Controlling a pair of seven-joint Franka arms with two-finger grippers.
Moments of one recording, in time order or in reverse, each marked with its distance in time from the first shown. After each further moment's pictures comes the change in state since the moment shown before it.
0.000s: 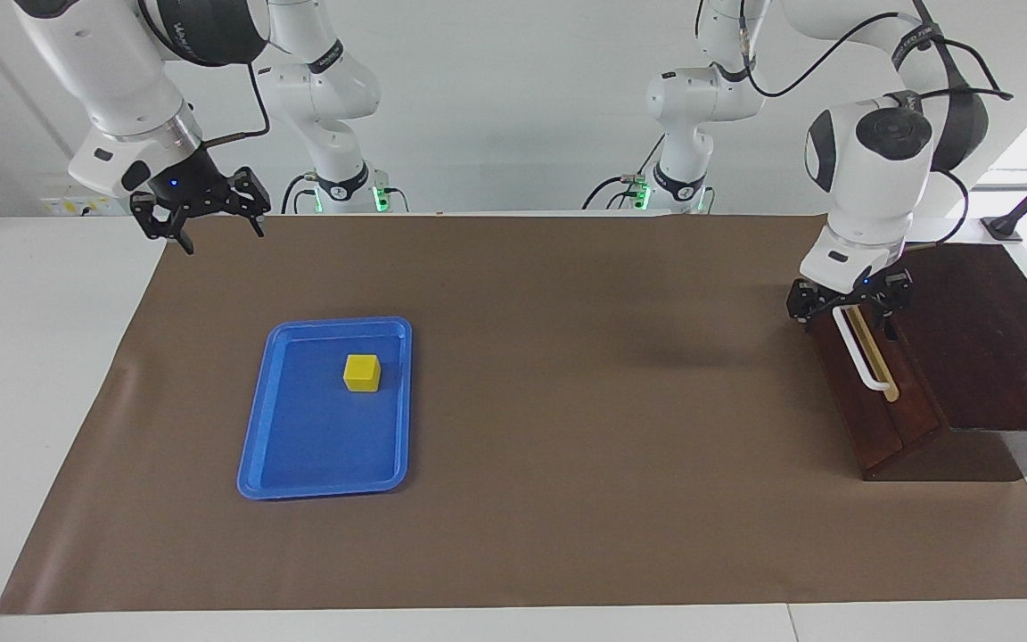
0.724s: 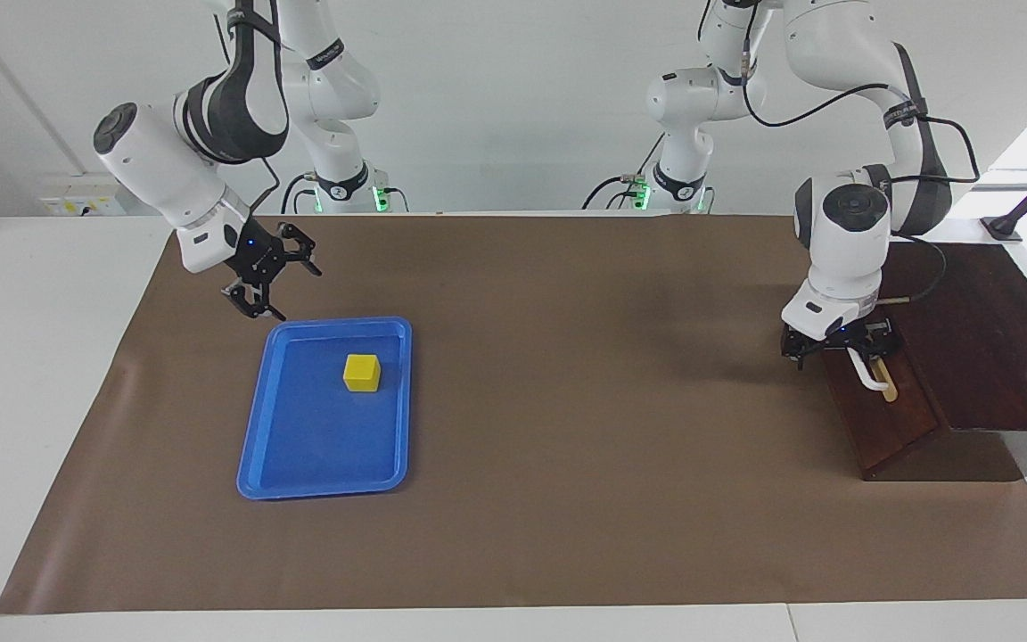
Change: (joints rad) left arm 0.037 0.021 -0.003 -0.118 0.049 0.169 -0.006; right arm -0.055 0.022 -0.001 -0.346 0.459 0.321 -0.896
